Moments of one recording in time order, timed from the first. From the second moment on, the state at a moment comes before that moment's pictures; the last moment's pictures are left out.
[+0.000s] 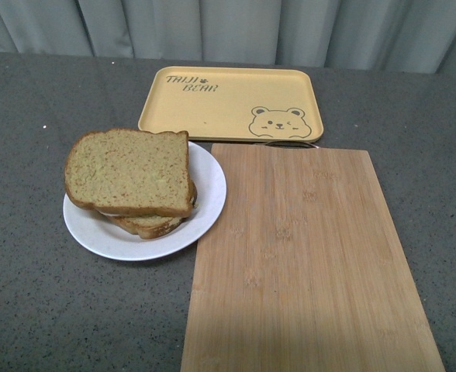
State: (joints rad) left arm 0.00 0.00 0.02 0.00 0.00 -0.01; right arm 0.00 0.02 0.00 0.01 0.00 0.00
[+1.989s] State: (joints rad) left arm -0.11 1.88 0.52 0.48 0.23 -0.63; right arm 0.00 0.00 0.00 0.00 0.00 0.00
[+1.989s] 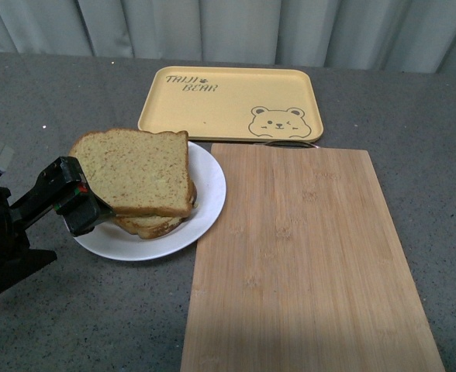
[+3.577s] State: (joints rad) left arm -0.18 2.09 0.86 0.77 0.46 -1.30; right arm 0.00 0.00 0.00 0.00 0.00 0.00
